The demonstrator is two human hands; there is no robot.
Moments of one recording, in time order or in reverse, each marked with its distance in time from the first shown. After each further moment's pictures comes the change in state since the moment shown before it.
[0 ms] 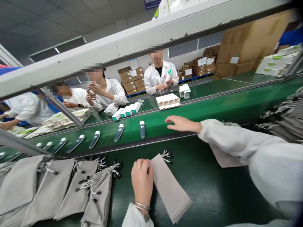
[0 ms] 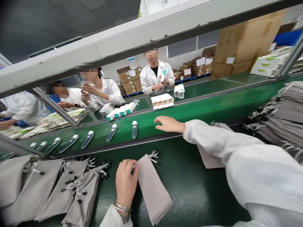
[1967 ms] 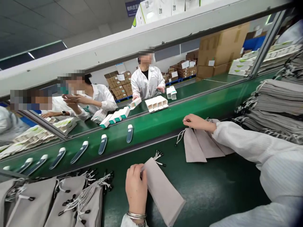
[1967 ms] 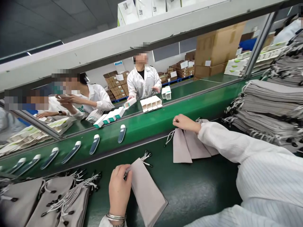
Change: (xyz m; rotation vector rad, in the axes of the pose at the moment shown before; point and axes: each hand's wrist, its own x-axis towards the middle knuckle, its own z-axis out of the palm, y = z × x) left_hand 0.006 -0.007 0.007 -0.156 -0.063 -0.039; right_hand -0.087 0.082 -0.029 0.205 0.248 0.335
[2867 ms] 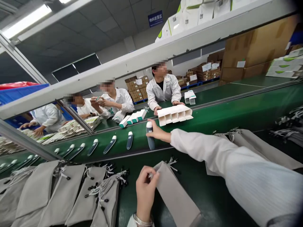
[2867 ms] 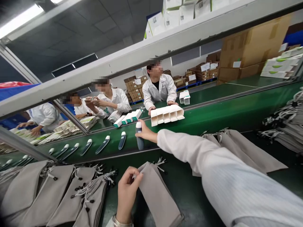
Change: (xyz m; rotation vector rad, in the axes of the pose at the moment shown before) left_hand -0.002 0.011 -0.022 -0.712 0.045 -0.206; right_hand 0.072 -0.191 0.172 0.357 -0.207 -0.381
